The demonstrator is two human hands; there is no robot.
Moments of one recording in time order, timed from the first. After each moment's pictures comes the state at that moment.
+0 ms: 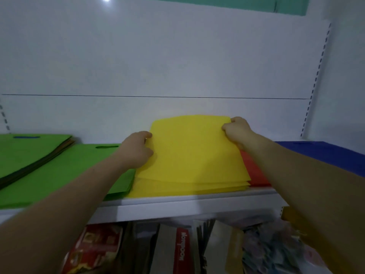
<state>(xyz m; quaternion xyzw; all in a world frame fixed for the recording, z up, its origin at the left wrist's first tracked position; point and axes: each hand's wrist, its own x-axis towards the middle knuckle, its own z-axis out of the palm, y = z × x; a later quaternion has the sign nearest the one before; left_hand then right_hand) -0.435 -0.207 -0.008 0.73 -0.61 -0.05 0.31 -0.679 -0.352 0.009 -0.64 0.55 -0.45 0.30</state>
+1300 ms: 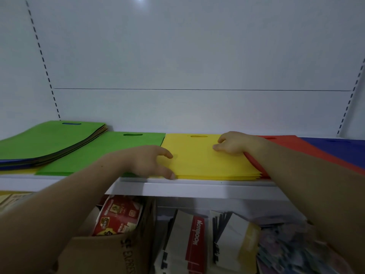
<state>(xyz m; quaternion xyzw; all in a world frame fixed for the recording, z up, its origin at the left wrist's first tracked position) -0.442 -0.151 -0.018 0.72 -0.68 -0.12 0.08 -0.656 -0.338 -0.019 -0.87 0.49 -0.04 0.06</state>
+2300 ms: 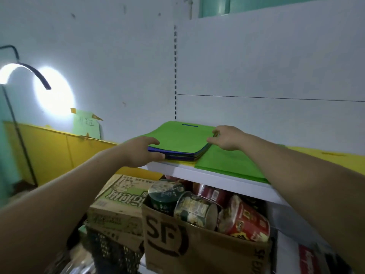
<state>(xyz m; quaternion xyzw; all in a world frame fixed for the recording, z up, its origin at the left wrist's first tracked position) -0.151 0.066 -0.010 0.86 -0.48 -0.01 0.17 -0.300 -0.170 0.003 -0.94 0.33 -0.11 0.07</state>
